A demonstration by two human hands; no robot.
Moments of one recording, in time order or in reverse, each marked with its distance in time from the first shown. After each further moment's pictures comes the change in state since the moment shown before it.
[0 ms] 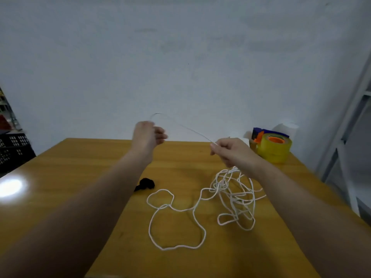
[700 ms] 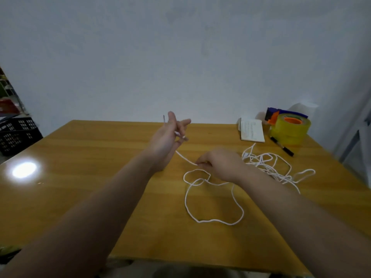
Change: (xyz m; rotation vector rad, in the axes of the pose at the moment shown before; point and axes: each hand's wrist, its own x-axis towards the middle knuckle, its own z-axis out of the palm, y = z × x) left_hand -0.020 -0.052 -0.009 0.096 -0.433 -0.036; right_hand 0.014 0.045 0.075 -1.049 -0.173 -0.169
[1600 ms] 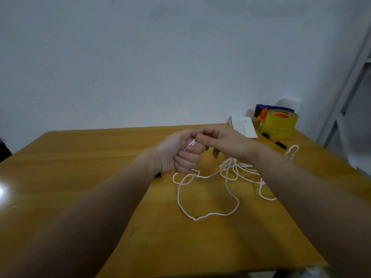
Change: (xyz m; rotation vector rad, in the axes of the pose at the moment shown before) left_hand 0.022 -0.007 -0.015 -0.063 -0.837 -0.600; right_hand 0.011 -0.009 -0.030 0.891 0.114 0.054
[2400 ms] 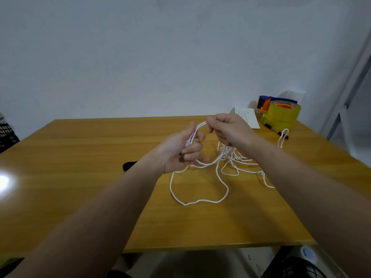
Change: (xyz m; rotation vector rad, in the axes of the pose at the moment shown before) left_hand -0.013 -0.042 0.025 -0.123 0.272 0.297; right_hand -0.017 0.000 0.015 0.188 0.261 0.081
